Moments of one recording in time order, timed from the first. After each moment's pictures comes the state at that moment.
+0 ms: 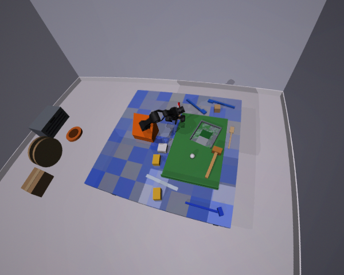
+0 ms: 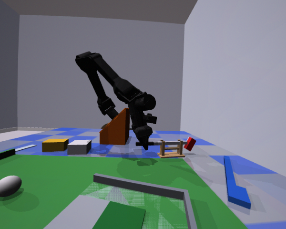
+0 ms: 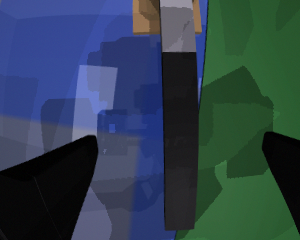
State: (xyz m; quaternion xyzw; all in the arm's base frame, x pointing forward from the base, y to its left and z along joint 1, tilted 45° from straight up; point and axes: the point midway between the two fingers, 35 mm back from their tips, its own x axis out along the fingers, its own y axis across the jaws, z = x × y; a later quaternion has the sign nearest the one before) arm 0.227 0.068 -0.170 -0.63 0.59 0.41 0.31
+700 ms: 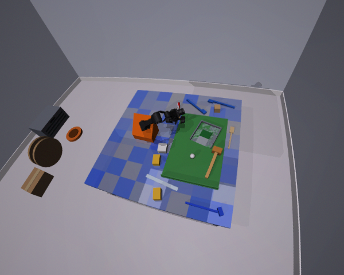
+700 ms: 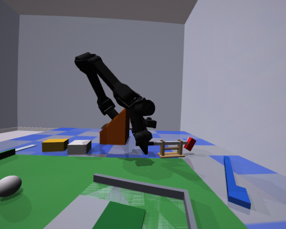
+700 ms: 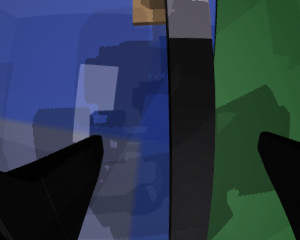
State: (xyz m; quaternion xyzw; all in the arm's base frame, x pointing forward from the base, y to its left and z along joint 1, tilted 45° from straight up) arm 0.226 0.054 -0.183 -0.62 0.59 0.41 0.31
